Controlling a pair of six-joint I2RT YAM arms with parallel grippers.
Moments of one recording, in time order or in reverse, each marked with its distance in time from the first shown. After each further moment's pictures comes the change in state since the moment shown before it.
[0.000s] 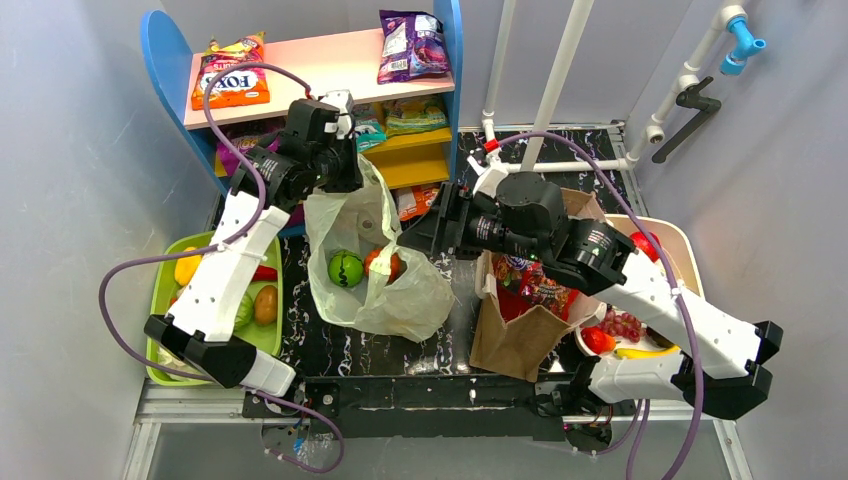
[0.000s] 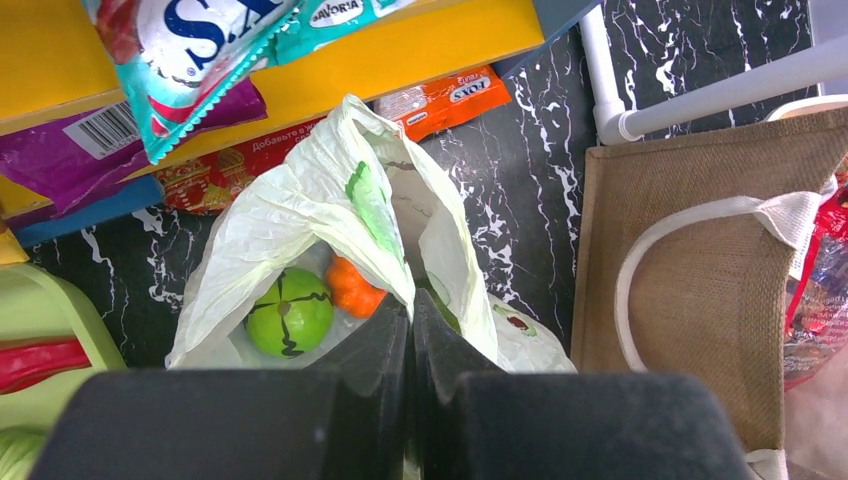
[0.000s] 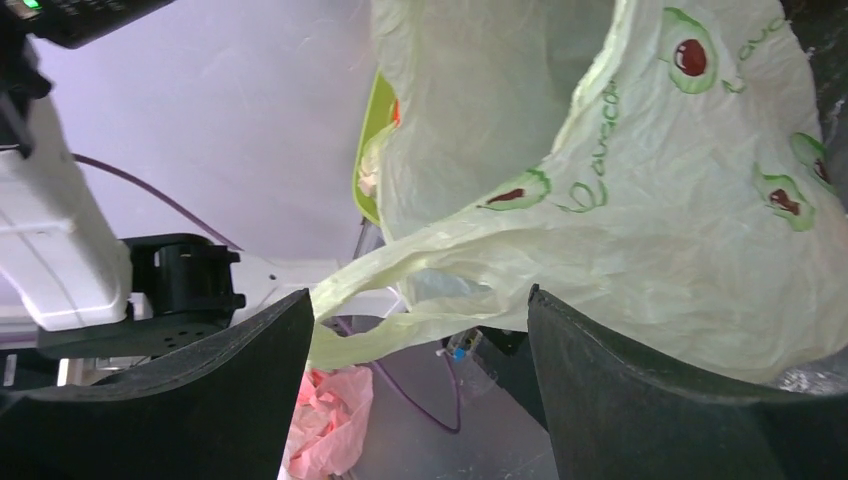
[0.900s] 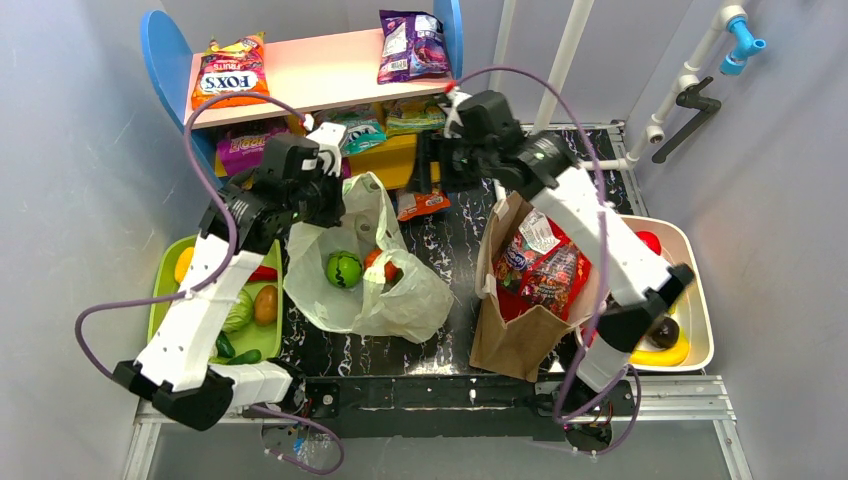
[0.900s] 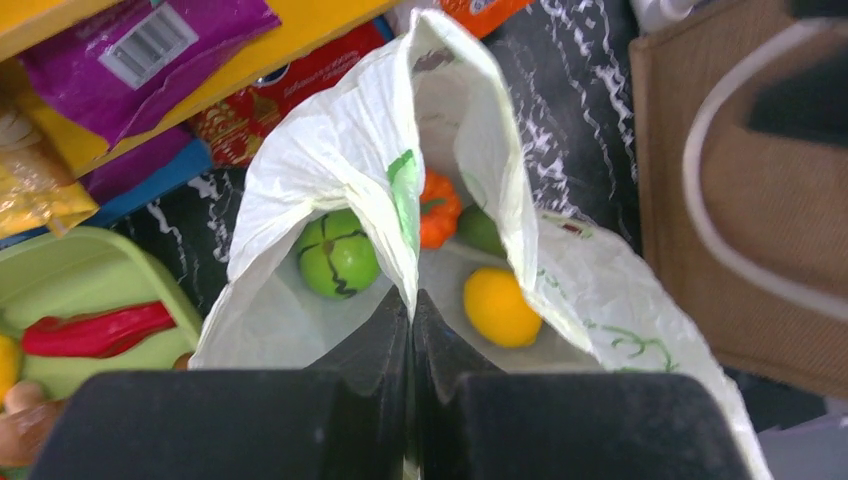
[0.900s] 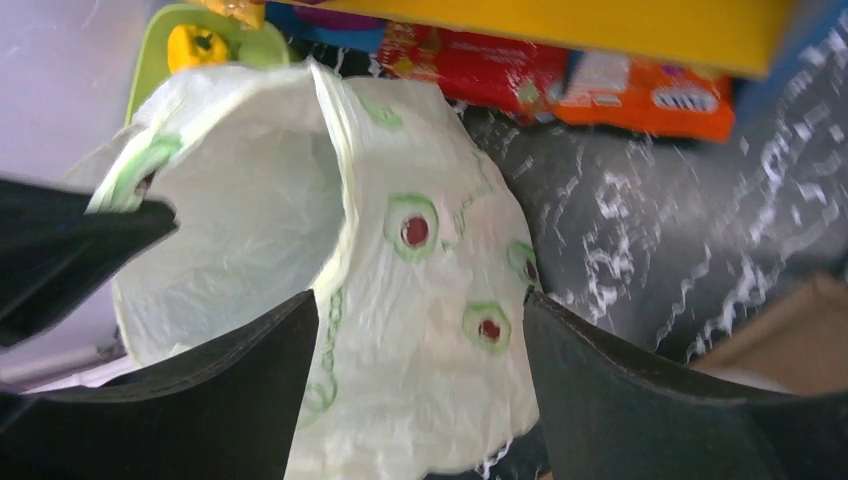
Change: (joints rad) left arm -0.025 -0.229 -0.186 -0.061 0.013 0.197; right arm -0.274 0.517 0.576 -0.355 -0.096 -0.470
